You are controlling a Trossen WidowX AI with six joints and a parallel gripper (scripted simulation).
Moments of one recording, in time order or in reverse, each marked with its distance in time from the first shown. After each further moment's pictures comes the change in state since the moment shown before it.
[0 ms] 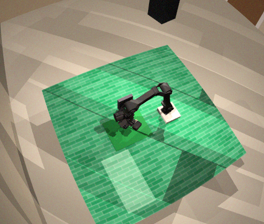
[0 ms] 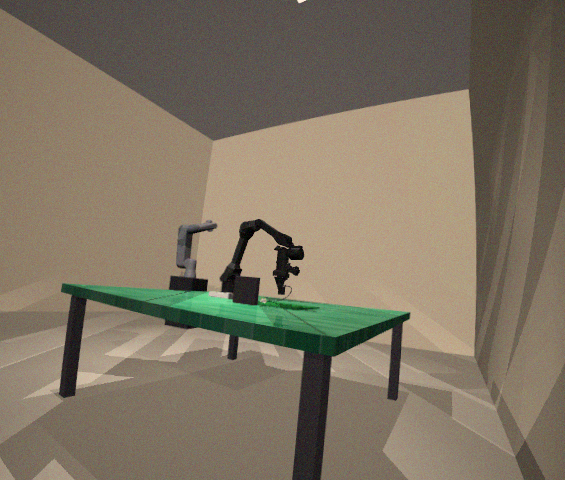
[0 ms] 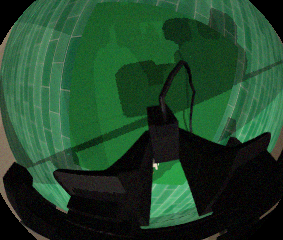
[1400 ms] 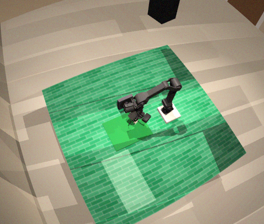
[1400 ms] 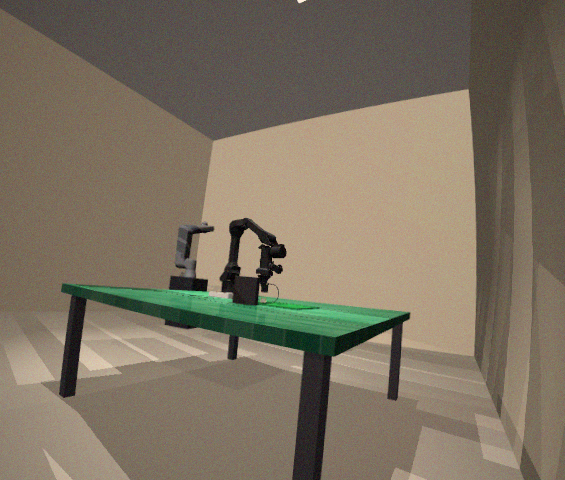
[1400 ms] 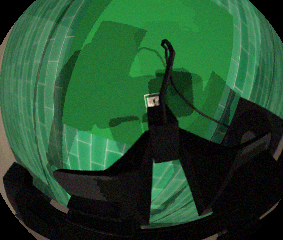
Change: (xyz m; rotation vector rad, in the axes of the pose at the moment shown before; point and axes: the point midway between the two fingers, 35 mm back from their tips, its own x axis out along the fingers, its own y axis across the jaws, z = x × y) arm -0.004 0.015 -0.084 -0.035 0.008 0.009
